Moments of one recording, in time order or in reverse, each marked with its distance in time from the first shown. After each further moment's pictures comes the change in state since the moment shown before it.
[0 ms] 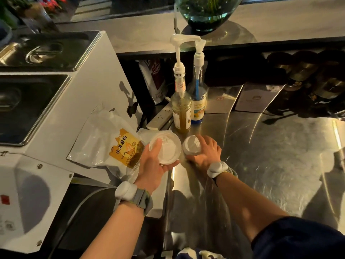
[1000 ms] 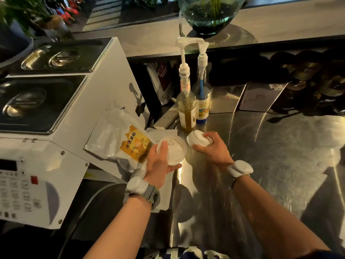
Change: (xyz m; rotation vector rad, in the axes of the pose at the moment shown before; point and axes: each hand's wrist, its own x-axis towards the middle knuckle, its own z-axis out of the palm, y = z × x) left_hand -0.008 -0.013 -0.010 0.198 0.099 0.070; right_hand -0.035 -0.034 -0.038 0.577 0.012 0.100
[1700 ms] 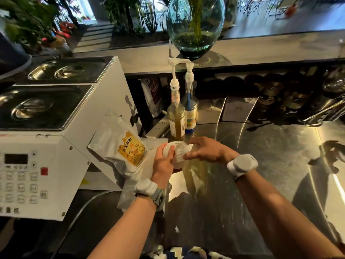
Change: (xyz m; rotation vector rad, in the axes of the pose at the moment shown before) left_hand -0.024 -0.004 0.027 0.088 -0.092 0.126; right_hand -0.071 -0.100 -0.045 -0.397 -0.435 -0.112
